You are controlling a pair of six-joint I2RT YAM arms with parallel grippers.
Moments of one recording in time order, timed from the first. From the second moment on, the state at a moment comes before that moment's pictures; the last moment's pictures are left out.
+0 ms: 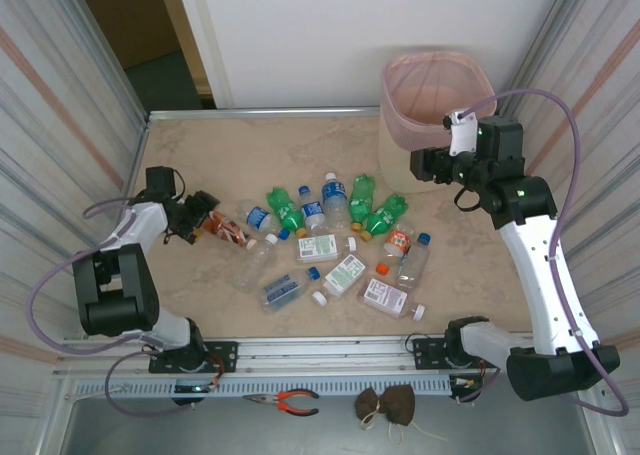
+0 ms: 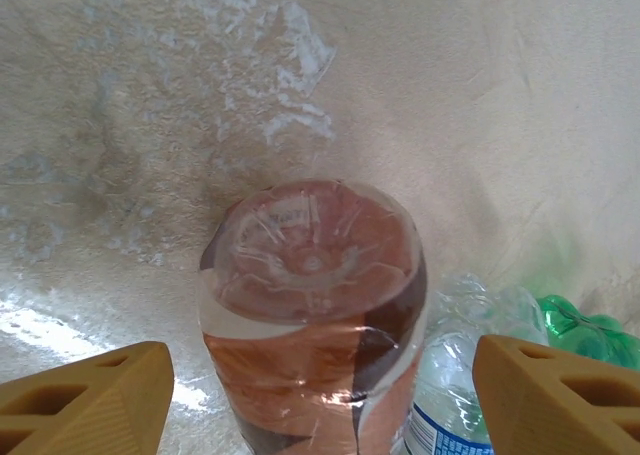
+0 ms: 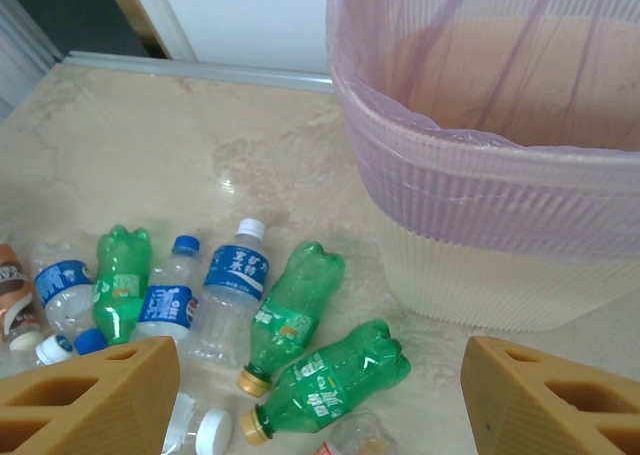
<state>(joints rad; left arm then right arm) 0.16 1.50 0.89 -0.52 0.32 -0.80 0.18 1.12 1.37 -0.79 -0.20 0.05</state>
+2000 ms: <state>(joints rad) 0.16 0.96 0.82 -0.29 0.80 -0.49 0.48 1.08 1.27 -0.66 -0.32 0.11</state>
